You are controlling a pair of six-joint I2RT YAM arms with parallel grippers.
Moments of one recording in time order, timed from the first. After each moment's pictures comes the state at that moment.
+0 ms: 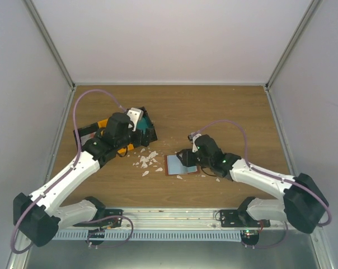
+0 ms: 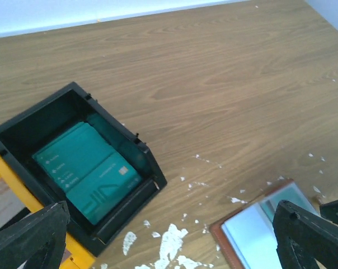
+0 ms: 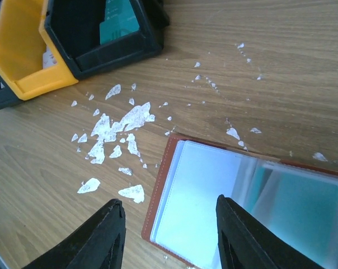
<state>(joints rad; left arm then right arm) -0.56 1.09 0.93 -0.43 -0.06 -0.20 0.78 1.20 0.64 -0.13 -0.07 0.59</state>
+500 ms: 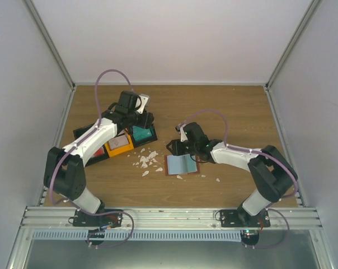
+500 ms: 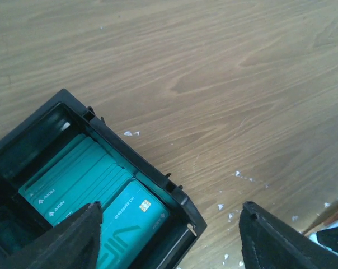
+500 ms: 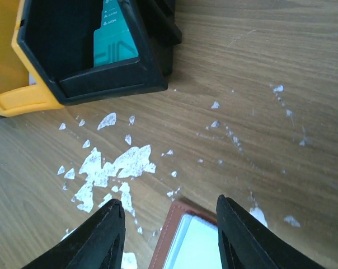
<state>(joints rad) -0.38 1.53 1.21 -0.44 0.12 -0.07 0.70 1.58 0.82 0.02 -0.22 0.50</state>
